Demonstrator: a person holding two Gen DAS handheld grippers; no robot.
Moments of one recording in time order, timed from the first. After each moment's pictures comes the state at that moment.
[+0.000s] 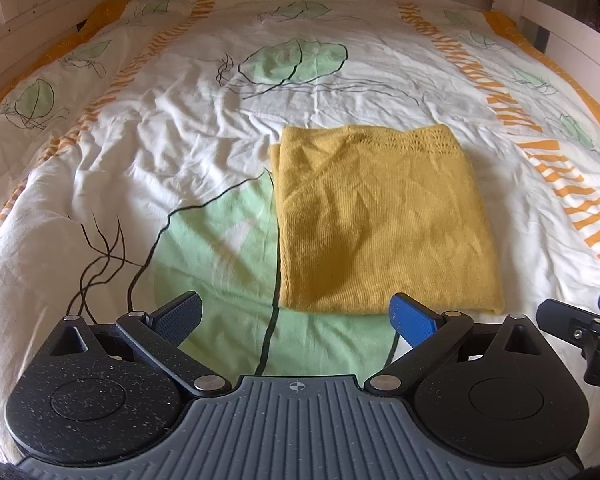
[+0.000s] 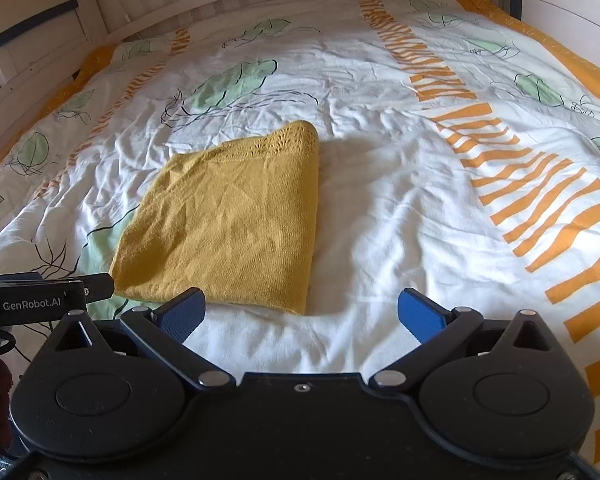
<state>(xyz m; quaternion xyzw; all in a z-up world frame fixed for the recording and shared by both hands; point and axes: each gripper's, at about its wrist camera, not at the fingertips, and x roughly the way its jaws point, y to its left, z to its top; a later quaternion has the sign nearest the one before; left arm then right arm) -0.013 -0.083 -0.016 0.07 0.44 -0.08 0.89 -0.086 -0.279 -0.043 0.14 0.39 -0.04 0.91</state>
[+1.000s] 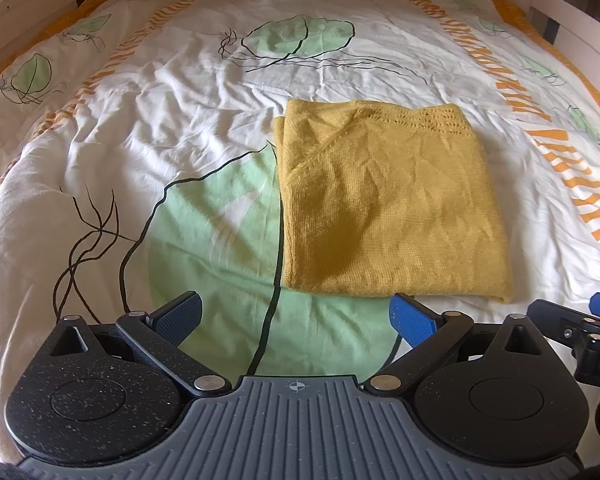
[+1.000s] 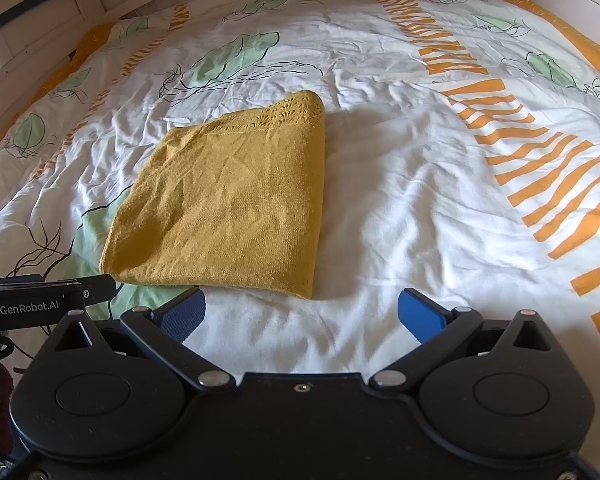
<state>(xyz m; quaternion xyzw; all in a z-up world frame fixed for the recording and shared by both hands) -0.007 -0.079 -0.028 0.06 0.47 -0.08 0.88 -0.074 -0.275 -0.054 0.14 0.42 -0.03 0.89</state>
